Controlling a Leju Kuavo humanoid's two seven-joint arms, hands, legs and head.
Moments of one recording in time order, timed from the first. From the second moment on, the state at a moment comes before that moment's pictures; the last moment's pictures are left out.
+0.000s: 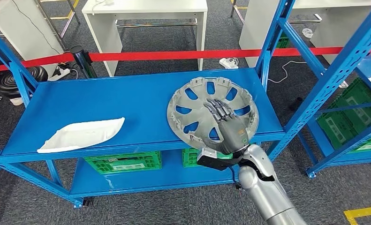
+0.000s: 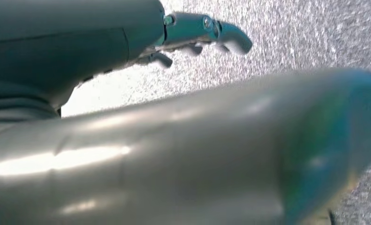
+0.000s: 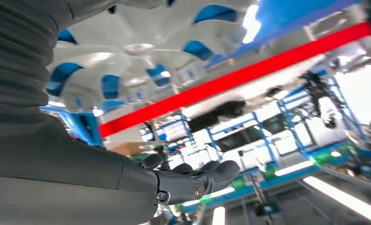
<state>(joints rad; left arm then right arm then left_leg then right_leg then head) -0.07 -0.22 0.72 -0.19 -1.03 0.38 0.00 -0.25 -0.11 0.06 -1.31 1.01 -0.31 -0.46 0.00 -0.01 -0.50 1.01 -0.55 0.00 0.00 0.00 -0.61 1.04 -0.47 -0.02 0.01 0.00</state>
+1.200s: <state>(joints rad) -0.07 -0.22 0.73 -0.19 -1.04 0.37 -0.02 -0.12 -0.10 0.05 -1.41 1.02 -0.25 -0.40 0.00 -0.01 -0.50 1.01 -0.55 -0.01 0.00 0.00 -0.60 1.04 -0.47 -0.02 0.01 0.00</state>
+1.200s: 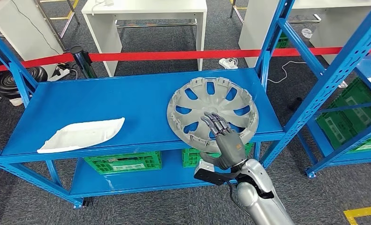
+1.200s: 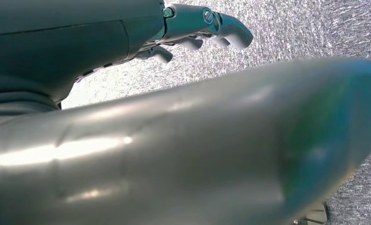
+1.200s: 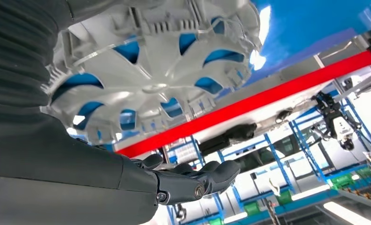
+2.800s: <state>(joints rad) -0.06 -0.22 0.73 -0.19 -1.09 0.36 -0.06 -0.03 -0.30 -0.17 -1.32 1.23 -0.12 -0.30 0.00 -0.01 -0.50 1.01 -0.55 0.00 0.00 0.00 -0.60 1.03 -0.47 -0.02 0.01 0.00</state>
